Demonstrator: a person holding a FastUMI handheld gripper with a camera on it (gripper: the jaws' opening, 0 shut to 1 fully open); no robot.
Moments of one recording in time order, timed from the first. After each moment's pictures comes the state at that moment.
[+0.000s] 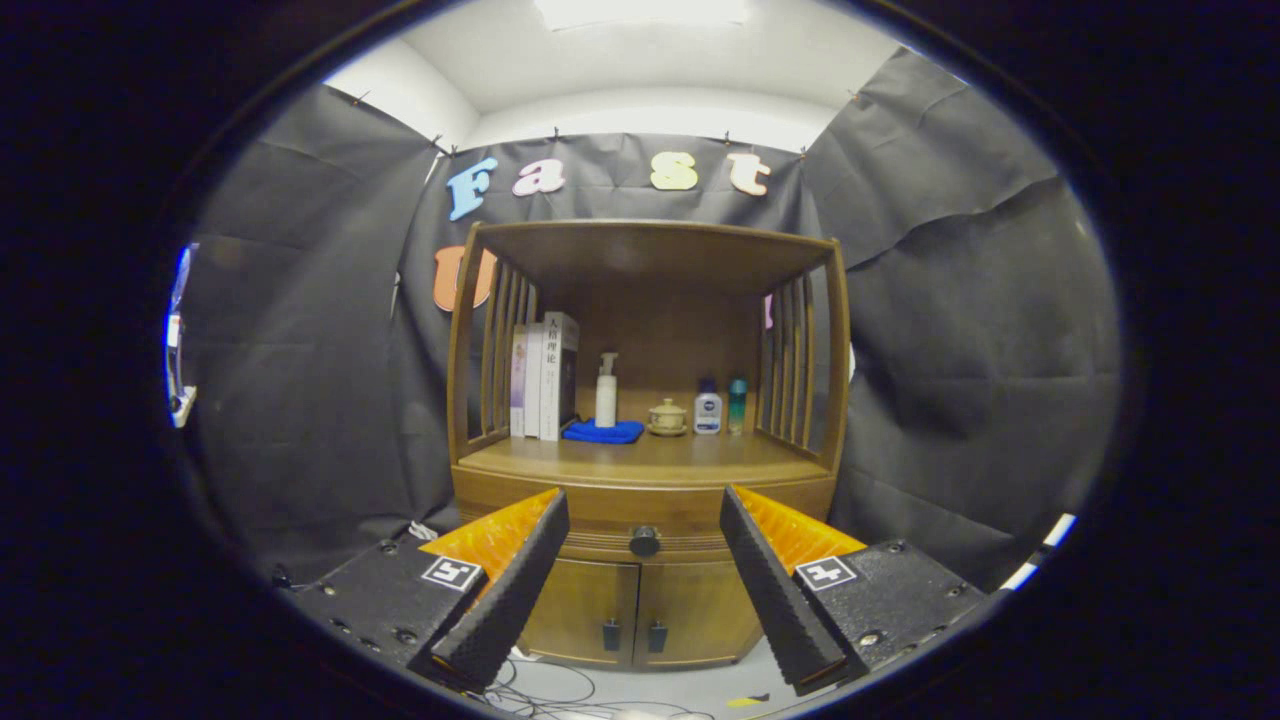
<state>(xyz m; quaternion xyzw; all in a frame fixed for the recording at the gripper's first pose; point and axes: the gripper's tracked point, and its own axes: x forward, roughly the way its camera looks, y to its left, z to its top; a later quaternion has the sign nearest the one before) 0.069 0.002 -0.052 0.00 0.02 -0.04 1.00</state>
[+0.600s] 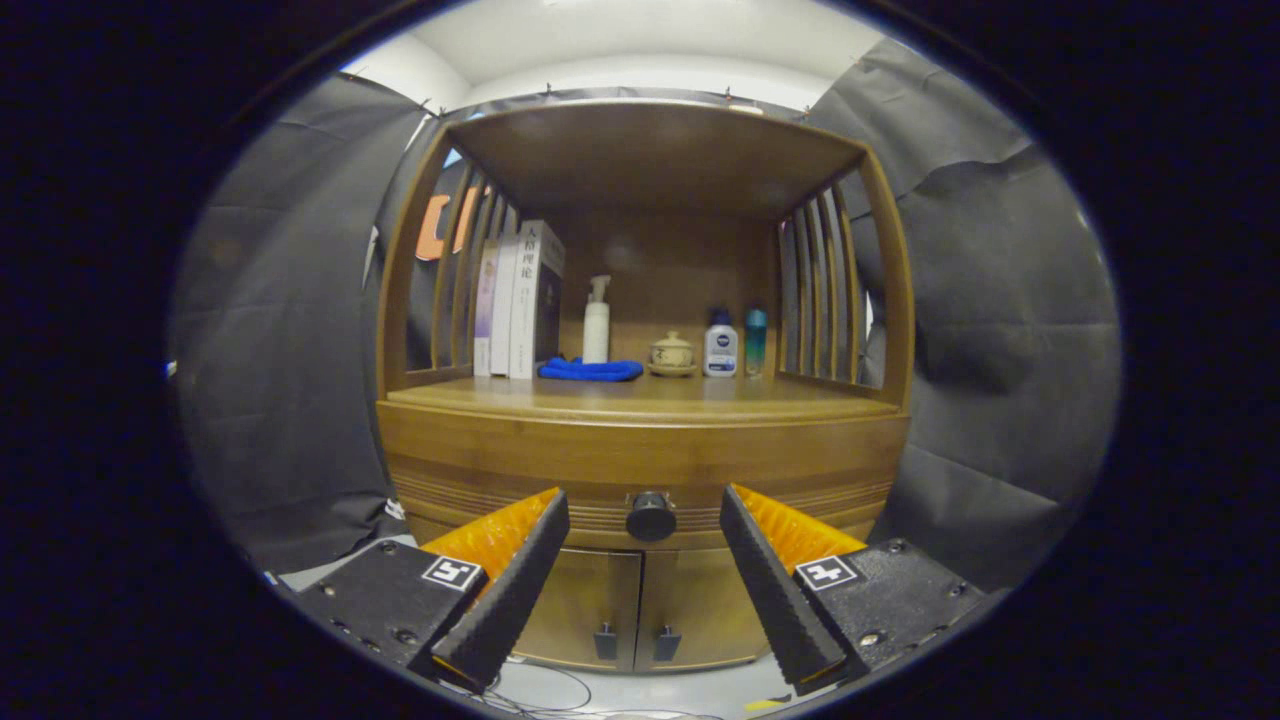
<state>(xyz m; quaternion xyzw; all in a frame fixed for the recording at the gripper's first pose) 0.204 -0.014 -0.157 0.01 0.07 -0.05 1.00</state>
